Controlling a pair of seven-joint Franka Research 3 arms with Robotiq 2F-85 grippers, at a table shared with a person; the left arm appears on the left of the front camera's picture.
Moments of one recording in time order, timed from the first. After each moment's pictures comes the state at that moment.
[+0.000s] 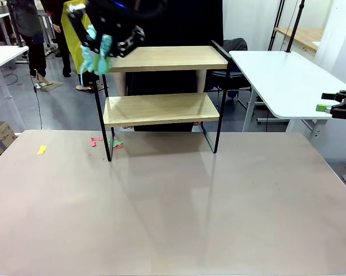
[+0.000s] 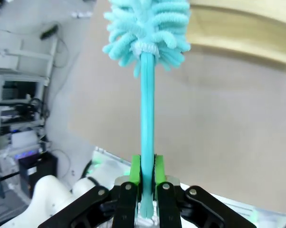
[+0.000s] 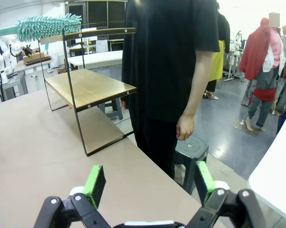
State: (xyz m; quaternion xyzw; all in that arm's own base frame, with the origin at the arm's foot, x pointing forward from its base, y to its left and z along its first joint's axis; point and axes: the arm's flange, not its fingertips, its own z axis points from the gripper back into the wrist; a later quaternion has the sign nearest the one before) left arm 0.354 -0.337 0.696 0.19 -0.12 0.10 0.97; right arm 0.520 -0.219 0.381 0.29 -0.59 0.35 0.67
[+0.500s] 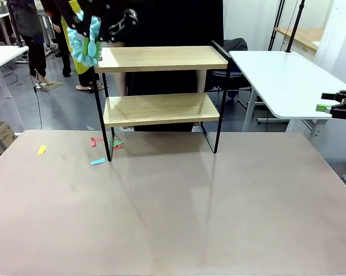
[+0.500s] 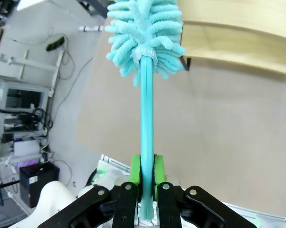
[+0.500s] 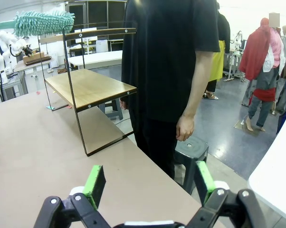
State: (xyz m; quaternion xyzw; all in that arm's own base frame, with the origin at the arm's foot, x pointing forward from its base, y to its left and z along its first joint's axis) left arm 0.341 -0.334 0.712 0.19 -0.15 0.09 0.96; right arm 0.520 -0.219 0.381 0.29 -0.59 0.35 0.67
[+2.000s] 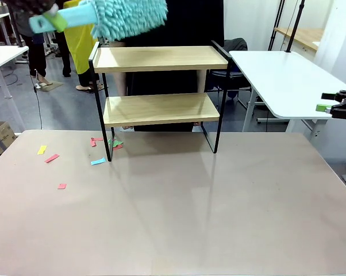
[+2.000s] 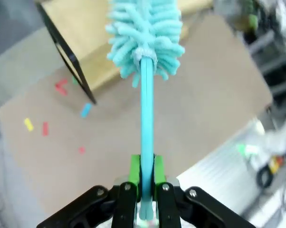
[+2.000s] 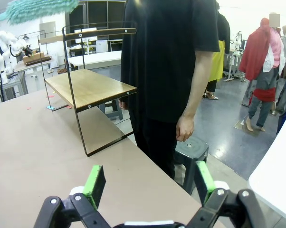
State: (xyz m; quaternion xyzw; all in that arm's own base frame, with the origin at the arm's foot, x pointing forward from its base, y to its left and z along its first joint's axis) left arm 0.310 -0.142 0.743 -0.14 -0.23 -0.28 0.92; right arm 0.520 -0.219 0.381 0.29 -0.59 0.35 0.67
